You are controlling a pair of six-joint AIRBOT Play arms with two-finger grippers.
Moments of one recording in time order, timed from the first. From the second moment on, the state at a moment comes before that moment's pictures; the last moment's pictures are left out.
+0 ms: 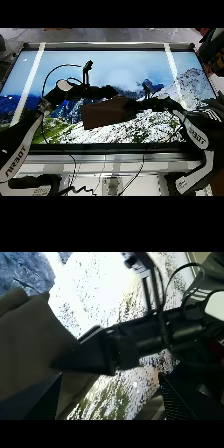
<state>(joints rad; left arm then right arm) -0.36 -1.50 1.28 0.46 -0.84 -1.03 0.16 -1.77 1.15 -0.42 0.92 1.04</state>
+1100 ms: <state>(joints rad) 0.24 -0.86 1.28 0.50 -1.03 -0.99 -0.43 -1.02 1.57 -1.15 1.31 1.38</state>
